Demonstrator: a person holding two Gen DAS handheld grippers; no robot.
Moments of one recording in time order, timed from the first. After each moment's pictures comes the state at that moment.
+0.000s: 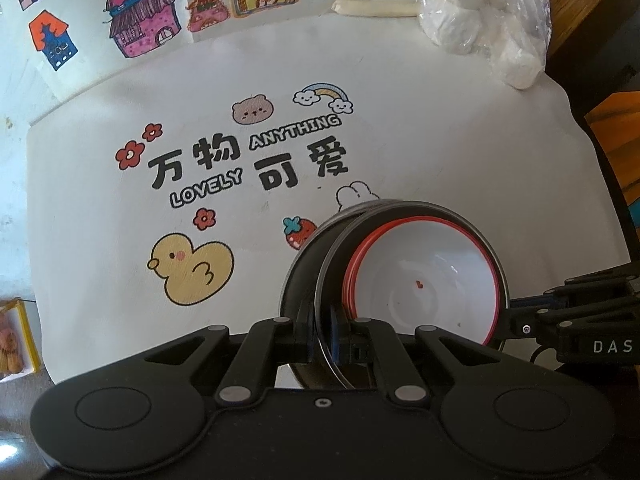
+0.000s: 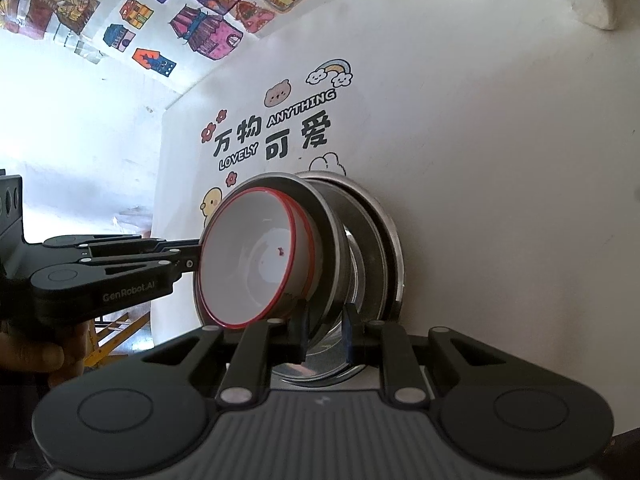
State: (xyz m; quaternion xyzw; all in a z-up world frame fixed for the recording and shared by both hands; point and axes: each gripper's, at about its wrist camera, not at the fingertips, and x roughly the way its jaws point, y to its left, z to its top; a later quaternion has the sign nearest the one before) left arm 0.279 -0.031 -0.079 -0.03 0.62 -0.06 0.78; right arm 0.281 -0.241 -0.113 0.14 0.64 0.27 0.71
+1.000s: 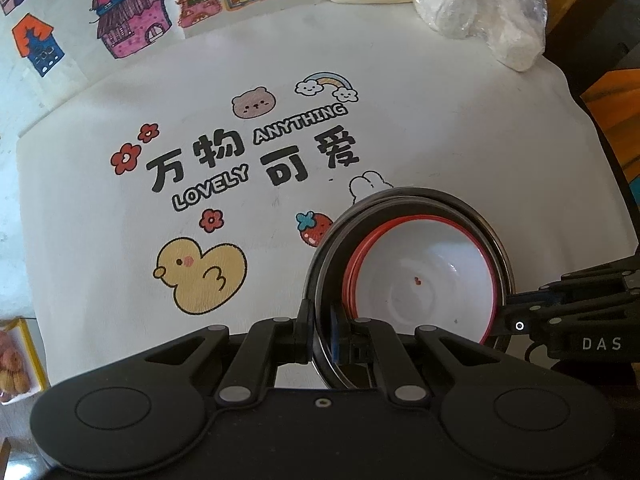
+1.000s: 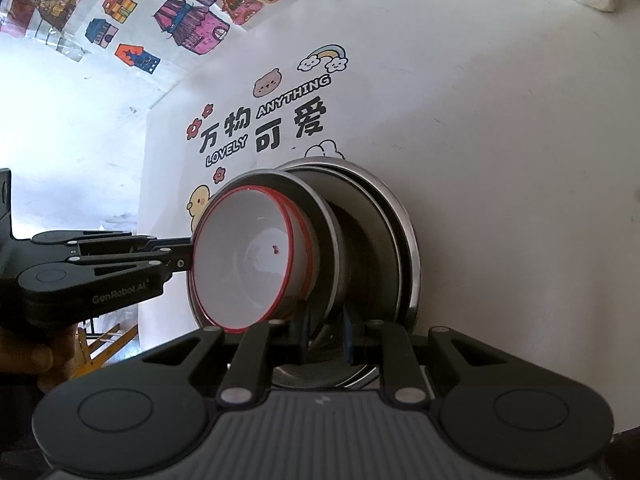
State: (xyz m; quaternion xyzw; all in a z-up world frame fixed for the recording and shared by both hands) left arm 0.284 -0.019 -0.093 -0.01 0.63 -0.09 0.77; right arm 0.278 -0.224 -0.128 0.14 0.64 0.24 0.72
